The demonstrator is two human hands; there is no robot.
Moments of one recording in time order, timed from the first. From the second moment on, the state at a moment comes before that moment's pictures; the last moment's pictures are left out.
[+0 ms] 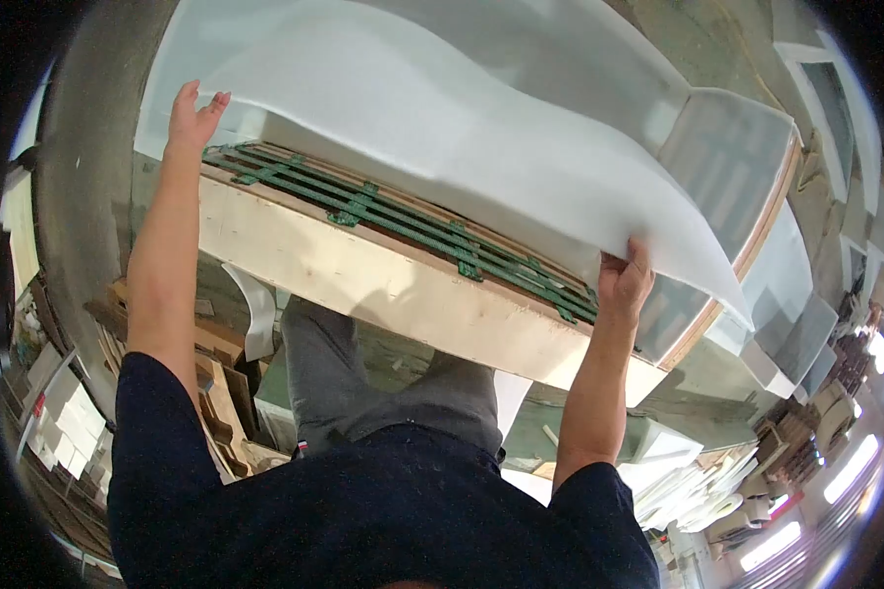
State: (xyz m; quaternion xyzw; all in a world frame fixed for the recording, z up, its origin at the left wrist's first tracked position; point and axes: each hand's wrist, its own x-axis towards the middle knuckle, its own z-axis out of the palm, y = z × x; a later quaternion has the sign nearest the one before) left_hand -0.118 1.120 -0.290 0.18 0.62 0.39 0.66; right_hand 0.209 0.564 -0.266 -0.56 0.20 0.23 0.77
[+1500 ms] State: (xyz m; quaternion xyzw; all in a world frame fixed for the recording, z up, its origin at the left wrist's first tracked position) left_hand -0.207 1.281 -0.374 0.62 0.61 -0.42 0.25; right_hand 0.264 0.490 -0.340 -0.71 0.23 0.17 0.64
